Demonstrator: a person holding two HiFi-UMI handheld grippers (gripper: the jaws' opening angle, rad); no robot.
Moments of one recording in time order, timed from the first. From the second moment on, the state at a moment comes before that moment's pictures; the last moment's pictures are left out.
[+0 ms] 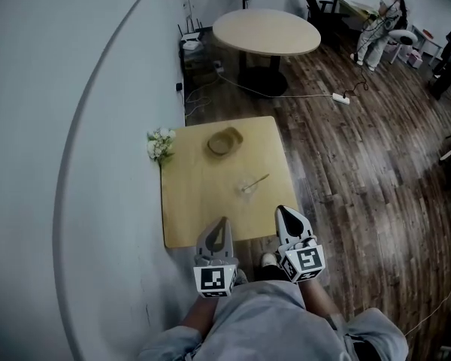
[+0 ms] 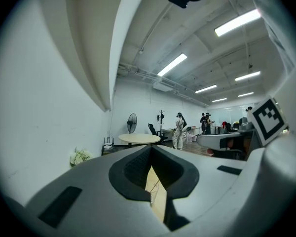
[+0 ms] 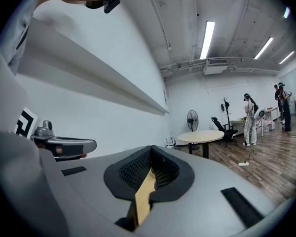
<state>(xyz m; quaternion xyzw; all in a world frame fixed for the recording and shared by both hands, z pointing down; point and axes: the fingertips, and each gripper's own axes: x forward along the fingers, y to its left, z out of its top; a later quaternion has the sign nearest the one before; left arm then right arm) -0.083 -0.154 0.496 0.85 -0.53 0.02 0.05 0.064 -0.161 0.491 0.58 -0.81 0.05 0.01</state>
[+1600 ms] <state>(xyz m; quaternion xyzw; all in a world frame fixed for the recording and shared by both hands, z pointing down) -0.079 -0.268 0.493 0.80 -0.59 0.04 0.05 0.106 -0.325 0.688 0.56 -0.77 0.28 0.09</state>
